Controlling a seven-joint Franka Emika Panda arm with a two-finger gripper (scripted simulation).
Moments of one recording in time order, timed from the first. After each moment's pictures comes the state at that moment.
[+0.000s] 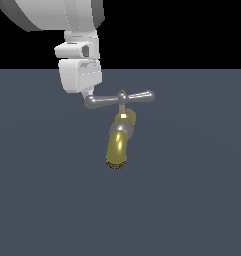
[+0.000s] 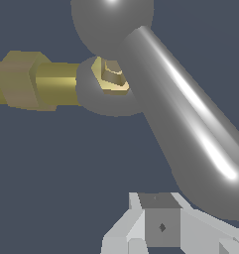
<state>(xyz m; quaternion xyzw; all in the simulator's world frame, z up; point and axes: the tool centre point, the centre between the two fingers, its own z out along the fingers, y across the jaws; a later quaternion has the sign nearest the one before) 0.012 0.101 0.199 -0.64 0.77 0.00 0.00</state>
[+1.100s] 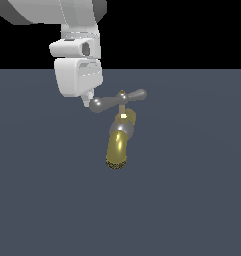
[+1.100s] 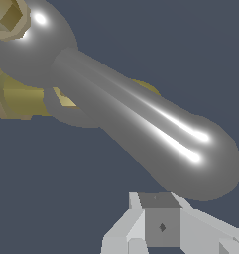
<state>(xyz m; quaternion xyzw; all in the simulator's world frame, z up) -0.033 0.092 0.200 -0.65 0.76 0.00 0.00</state>
